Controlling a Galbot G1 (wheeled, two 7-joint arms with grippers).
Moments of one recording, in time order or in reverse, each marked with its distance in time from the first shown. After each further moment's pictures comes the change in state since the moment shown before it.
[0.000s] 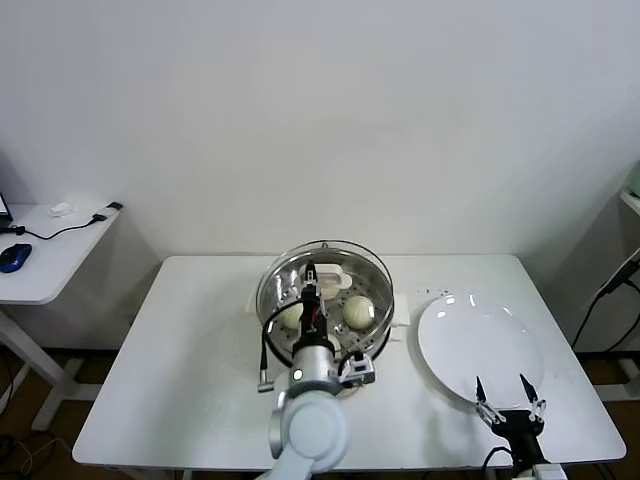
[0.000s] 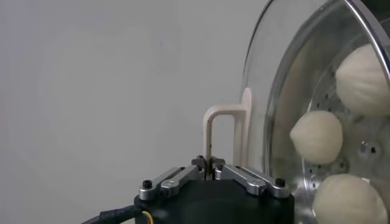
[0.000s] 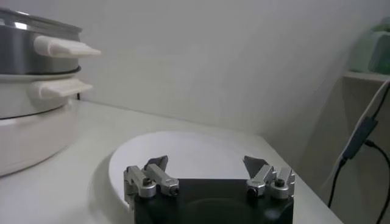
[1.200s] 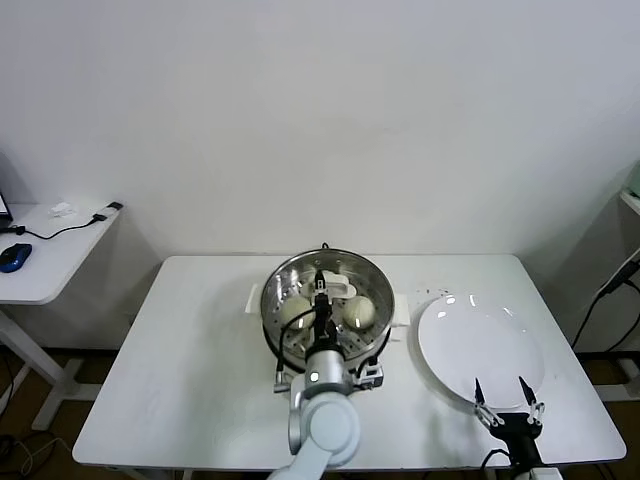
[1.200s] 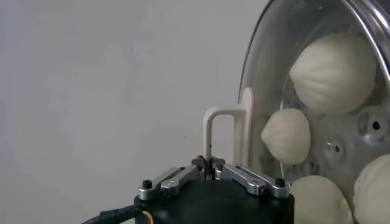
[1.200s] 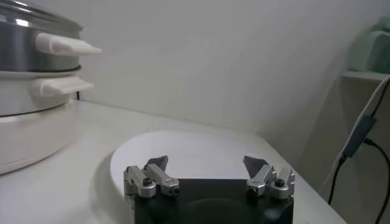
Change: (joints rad) left arm -0.023 -0.017 0.007 0.146 0.048 0.018 -0.055; right arm 0.002 0.017 -0.002 -0.014 -0.014 0.027 0.003
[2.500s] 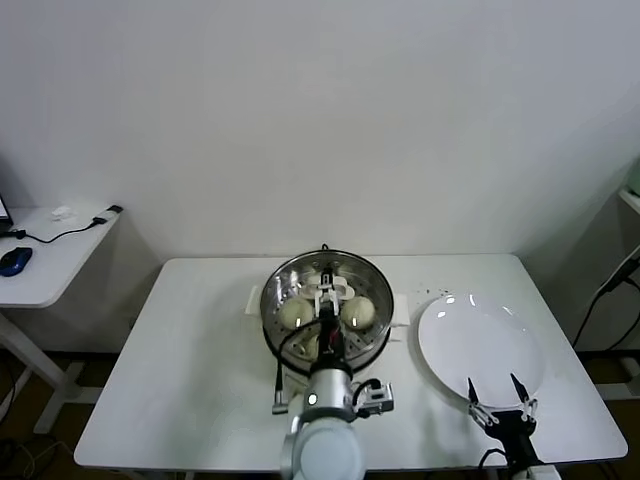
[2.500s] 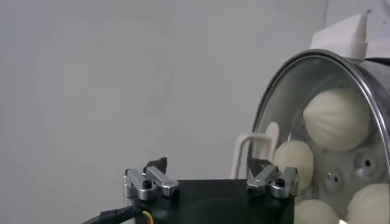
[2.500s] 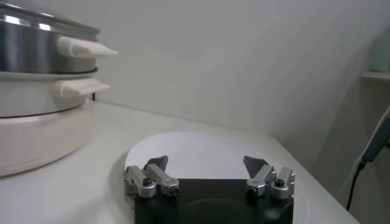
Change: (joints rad) left arm 0.122 0.004 0.060 -0.180 -0.102 -0.042 -0.021; right arm 0.003 -0.026 -0.016 0.001 0.008 -0.007 -0.039
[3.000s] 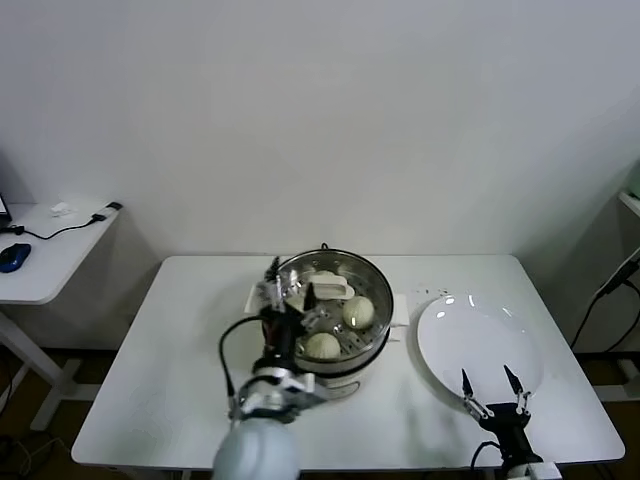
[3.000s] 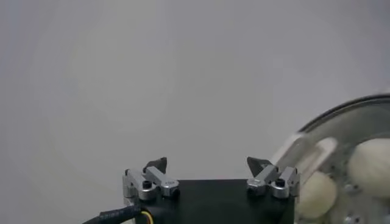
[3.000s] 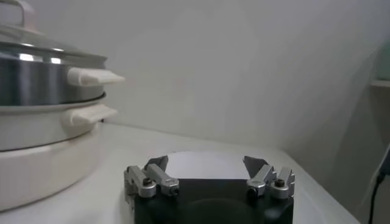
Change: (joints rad) left arm 0.118 0.046 -0.282 -0.179 -0.681 -0.255 -0.231; right arm 0.014 -0.025 -0.030 0.008 0.074 0.054 -0.009
